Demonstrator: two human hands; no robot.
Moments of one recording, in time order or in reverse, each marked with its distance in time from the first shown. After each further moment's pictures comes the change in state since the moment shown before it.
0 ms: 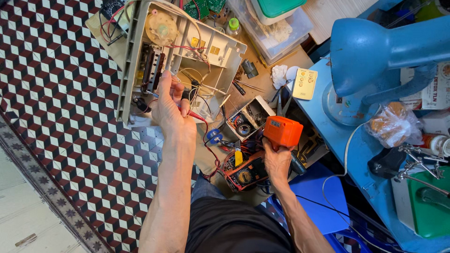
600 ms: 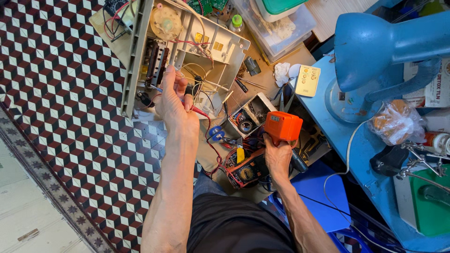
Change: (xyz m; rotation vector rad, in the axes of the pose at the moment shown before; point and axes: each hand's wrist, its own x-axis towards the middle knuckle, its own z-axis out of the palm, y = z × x) left_hand 0.001 -0.001 -0.001 0.003 -0.045 0.027; right_hand 0.003 0.002 0.006 -0.109 0.058 -0.142
